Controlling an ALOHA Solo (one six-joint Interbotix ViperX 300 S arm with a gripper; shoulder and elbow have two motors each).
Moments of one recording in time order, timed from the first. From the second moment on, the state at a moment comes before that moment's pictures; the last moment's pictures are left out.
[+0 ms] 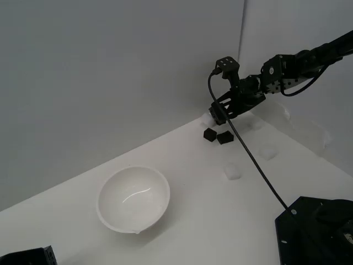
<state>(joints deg) 13.7 88.2 87.9 136.0 136.1 -14.4 3.8 19.3</state>
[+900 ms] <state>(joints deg) 15.6 96.1 95.6 136.0 136.1 -14.4 8.6 19.3</state>
